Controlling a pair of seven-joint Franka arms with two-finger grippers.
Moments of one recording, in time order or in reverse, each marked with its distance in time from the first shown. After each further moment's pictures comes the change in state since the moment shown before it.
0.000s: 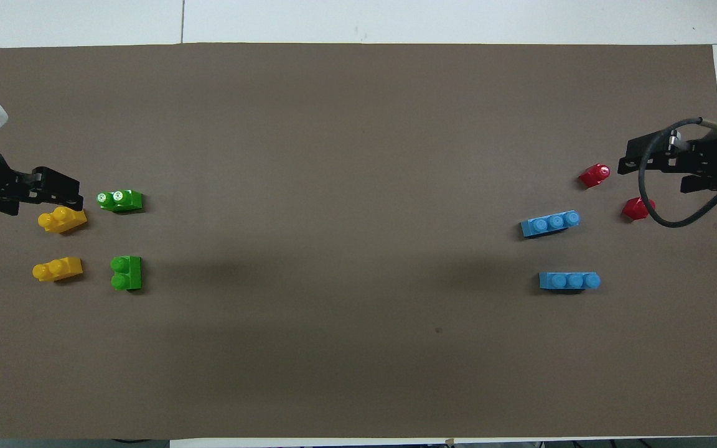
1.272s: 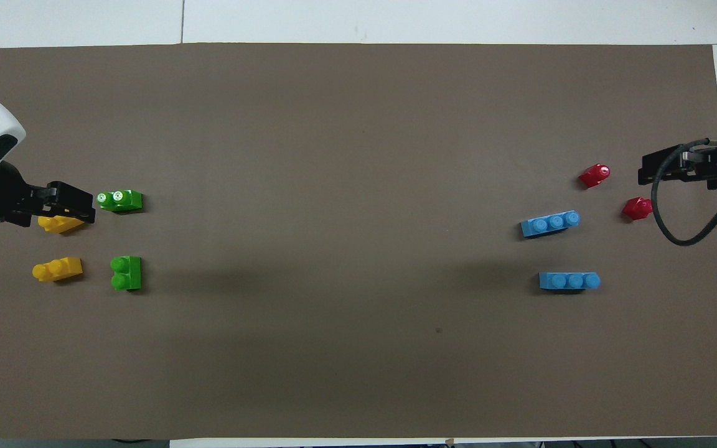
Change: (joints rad) left arm -0.034 -0.060 0.009 -0.081 0.000 0.022 -0.017; right arm -0.001 -0.006 -0.003 0.000 -0.084 -0.011 -0.129
